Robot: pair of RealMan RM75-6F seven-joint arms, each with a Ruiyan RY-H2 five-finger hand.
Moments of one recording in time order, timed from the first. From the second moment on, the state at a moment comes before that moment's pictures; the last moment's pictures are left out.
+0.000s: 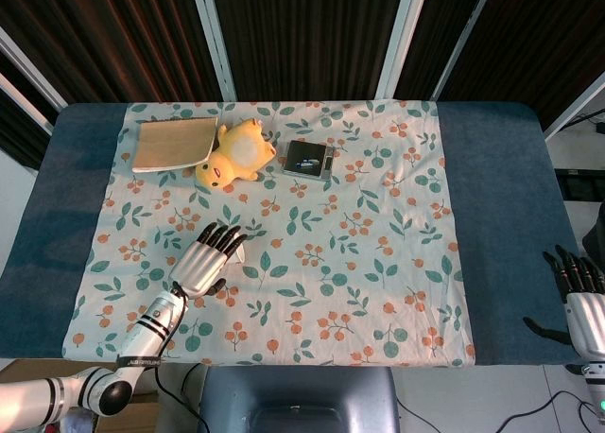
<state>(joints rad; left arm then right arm) -0.74 -1.46 -0.12 -1.66 1.04 1.00 0.63 0.03 -1.14 0.05 -1.41 -1.50 1.48 0.14</state>
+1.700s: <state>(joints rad) -0.94 -1.68 -0.24 -1.49 0.46 1.11 0.81 0.04 -1.13 0.05 -1.39 -1.49 1.47 0.18</state>
